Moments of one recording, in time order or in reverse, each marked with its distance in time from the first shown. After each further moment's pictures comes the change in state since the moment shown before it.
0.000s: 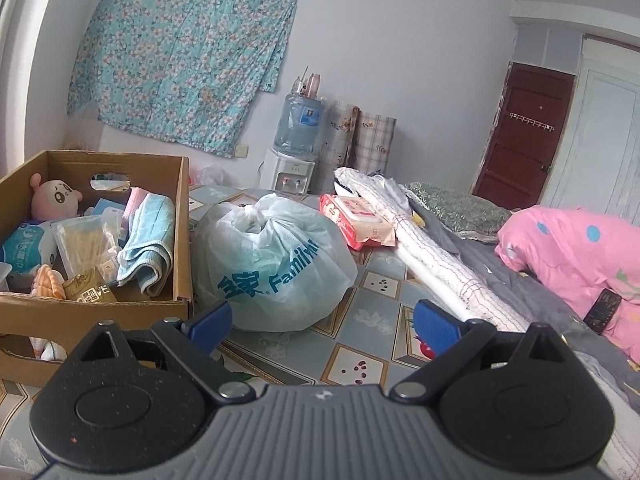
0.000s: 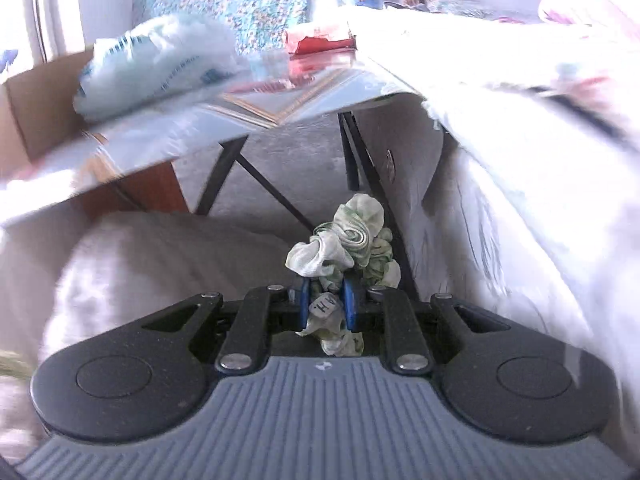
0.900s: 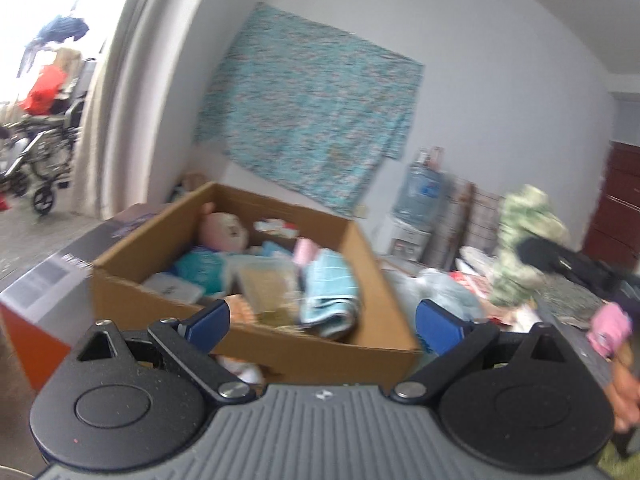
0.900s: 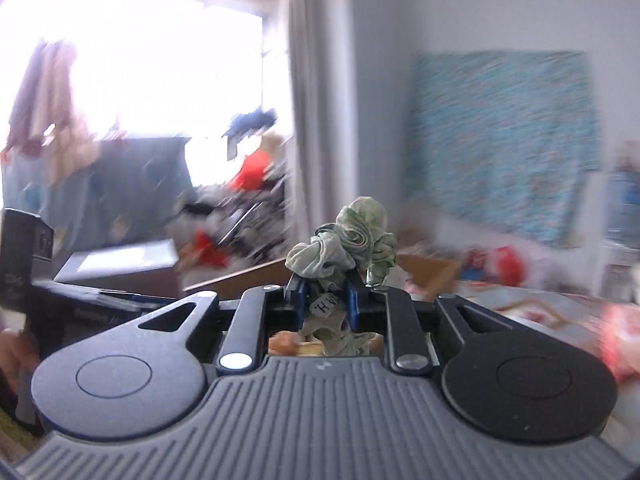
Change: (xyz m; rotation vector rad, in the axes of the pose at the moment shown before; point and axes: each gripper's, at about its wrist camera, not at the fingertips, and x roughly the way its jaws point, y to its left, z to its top) left arm -0.082 0.114 0.003 -0.190 -0.185 0.325; right arm -0.042 0.256 0.244 -0.434 -0.306 0.747
